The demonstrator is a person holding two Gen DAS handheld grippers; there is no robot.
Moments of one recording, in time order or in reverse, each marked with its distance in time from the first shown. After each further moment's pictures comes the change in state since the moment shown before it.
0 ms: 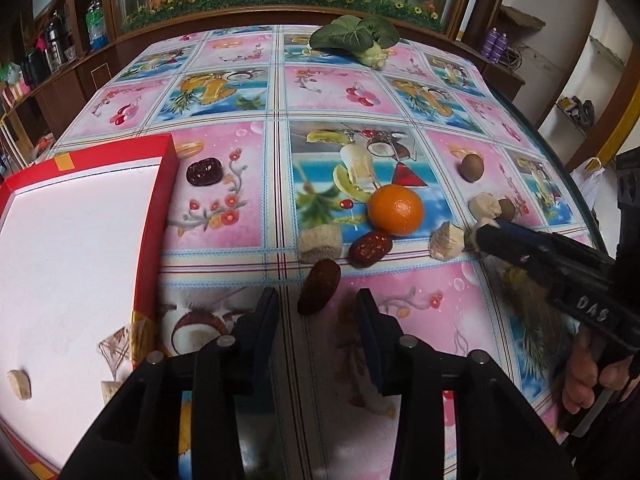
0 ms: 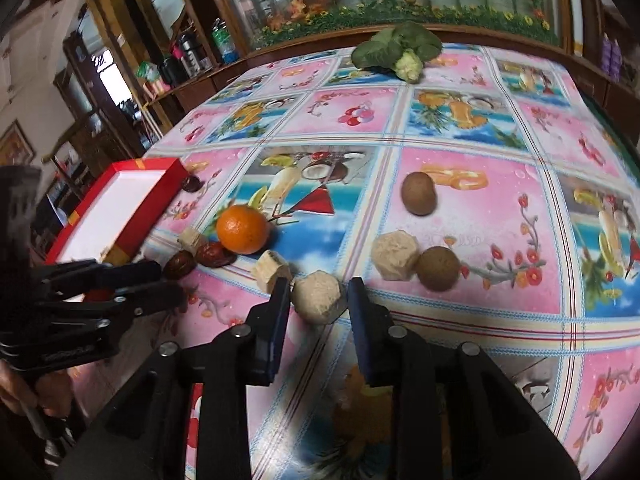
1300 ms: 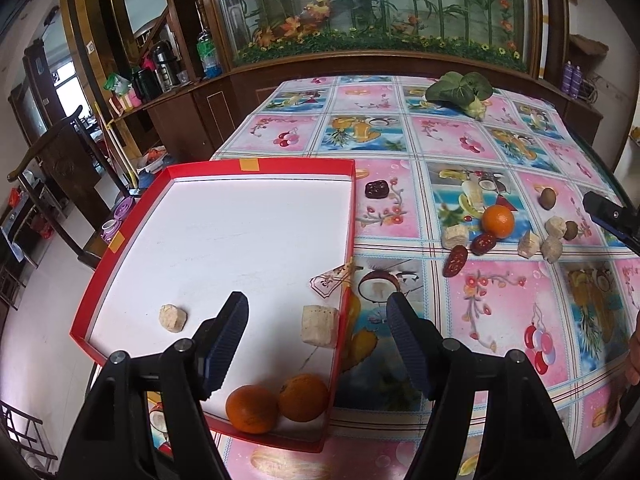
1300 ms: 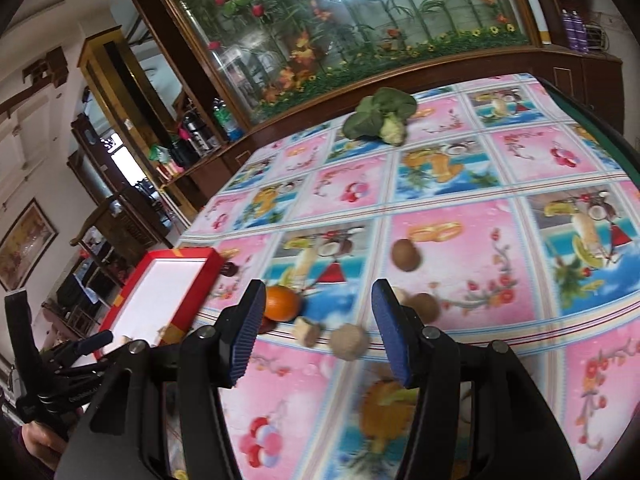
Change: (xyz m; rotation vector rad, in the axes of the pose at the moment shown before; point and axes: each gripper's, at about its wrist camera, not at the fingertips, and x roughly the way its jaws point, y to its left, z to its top) left arm -0.087 0.038 -0.041 -0.098 -0.157 0.380; right arm -0.052 -0.010 0.009 0.152 -0.229 0.091
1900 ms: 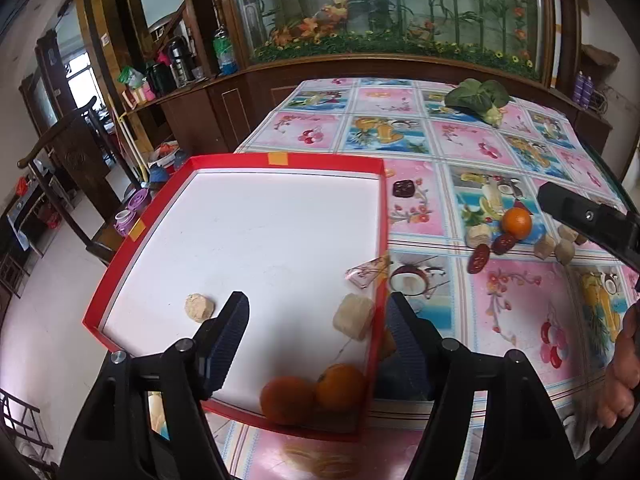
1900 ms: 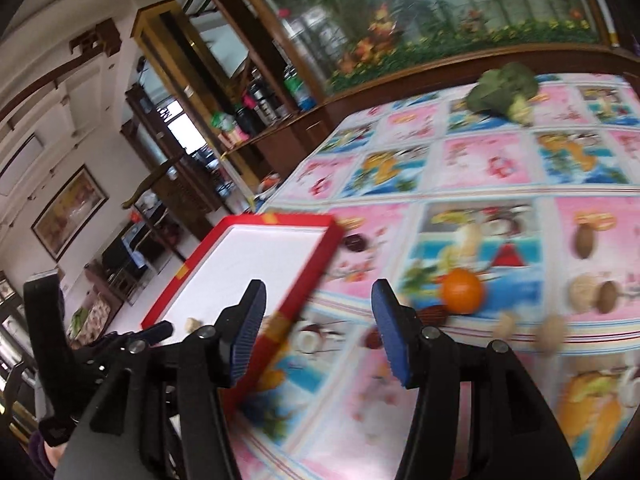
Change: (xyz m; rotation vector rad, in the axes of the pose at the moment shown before) left arm -0.004 0.022 -0.007 -0.032 -0.012 0.023; right arm 0.044 0.100 -0.022 -0.085 0.067 0.205
